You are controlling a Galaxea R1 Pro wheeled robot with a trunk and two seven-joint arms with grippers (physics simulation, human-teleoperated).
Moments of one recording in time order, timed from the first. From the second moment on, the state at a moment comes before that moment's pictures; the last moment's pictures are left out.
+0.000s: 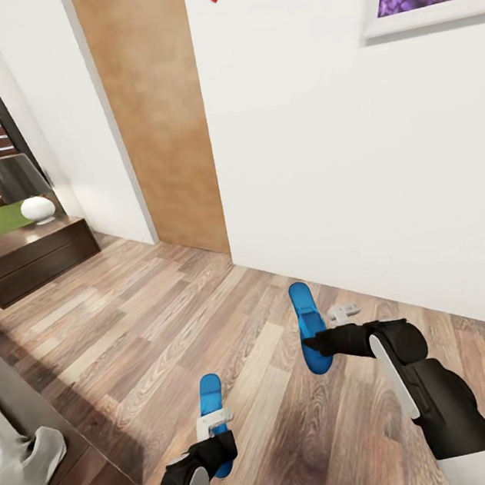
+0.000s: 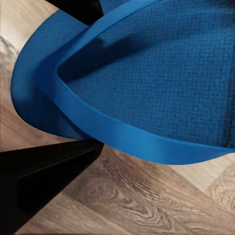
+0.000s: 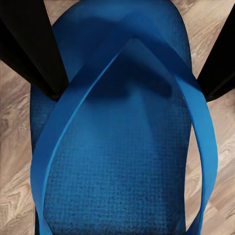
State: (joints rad) left arm -0.26 -0.03 -0.33 -1.13 0.56 0.50 0.33; right arm -0.50 -0.01 0.05 -1.49 -0.03 1.04 0.33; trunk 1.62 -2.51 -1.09
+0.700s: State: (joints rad) left arm -0.26 -0.03 -0.21 -1.23 0.57 0.46 0.34; right arm -0.51 -0.01 0.15 -1.38 -0.03 1.04 0.33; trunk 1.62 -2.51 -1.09
